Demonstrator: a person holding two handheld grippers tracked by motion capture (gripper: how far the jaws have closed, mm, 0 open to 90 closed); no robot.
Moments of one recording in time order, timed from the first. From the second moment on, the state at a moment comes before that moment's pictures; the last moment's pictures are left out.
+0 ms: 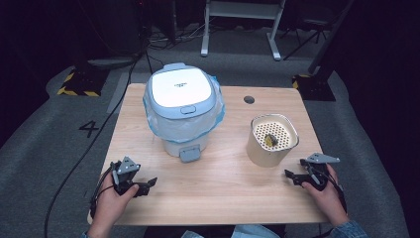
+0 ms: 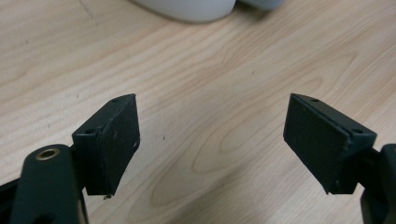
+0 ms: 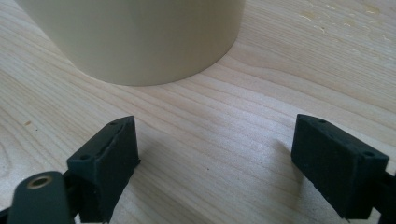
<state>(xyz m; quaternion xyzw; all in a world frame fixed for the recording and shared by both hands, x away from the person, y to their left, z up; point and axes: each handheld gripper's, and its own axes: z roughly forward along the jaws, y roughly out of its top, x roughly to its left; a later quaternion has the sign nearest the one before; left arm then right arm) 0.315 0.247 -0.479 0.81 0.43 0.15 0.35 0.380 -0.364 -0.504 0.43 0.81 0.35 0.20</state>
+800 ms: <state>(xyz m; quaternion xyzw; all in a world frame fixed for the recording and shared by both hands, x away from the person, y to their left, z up) 0.316 0.246 -0.505 0.83 0.43 0.16 0.33 0.380 -0.364 -0.504 0.43 0.81 0.35 0.20</state>
